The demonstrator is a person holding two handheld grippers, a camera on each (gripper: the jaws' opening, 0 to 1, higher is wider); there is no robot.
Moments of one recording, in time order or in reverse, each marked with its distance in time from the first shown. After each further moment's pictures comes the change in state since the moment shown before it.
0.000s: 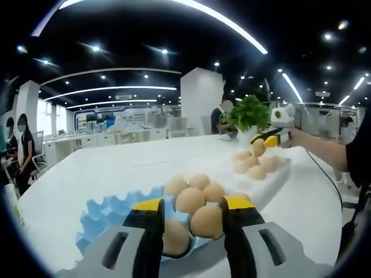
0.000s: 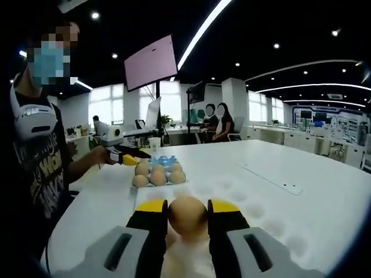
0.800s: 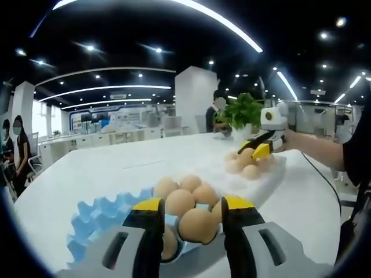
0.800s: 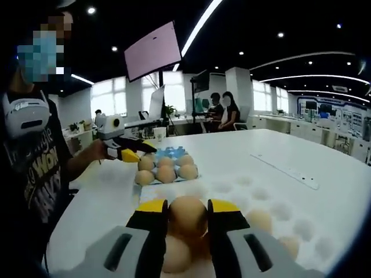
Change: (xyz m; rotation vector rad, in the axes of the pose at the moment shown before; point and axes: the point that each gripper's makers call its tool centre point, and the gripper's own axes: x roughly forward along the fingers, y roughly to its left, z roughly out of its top) left arm 0.006 -0.012 -0.003 0.009 0.008 -0.033; right arm 0.040 0.008 -0.020 0.030 0.082 0.040
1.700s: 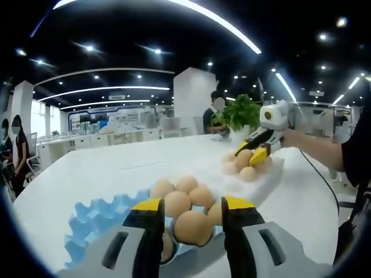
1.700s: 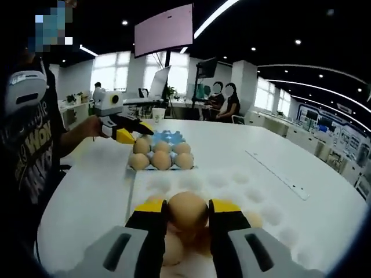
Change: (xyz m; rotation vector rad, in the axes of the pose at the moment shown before) left arm 0.001 -0.007 0.004 -0.002 -0.010 -0.015; right arm -0.013 -0.007 0.004 -0.080 0.049 -0.038
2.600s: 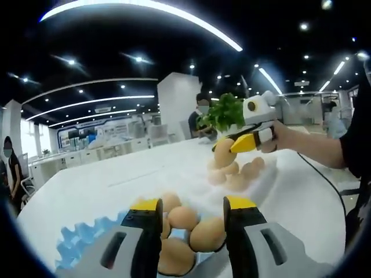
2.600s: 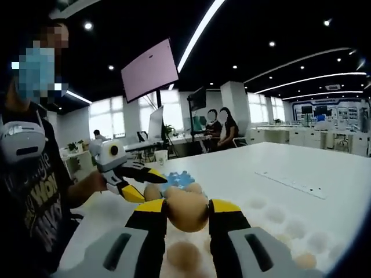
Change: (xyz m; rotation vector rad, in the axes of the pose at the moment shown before) left arm 0.033 -0.036 0.015 0.121 -0.036 -0.088; right arm 0.030 0.036 0.046 0.145 -0.213 0.018
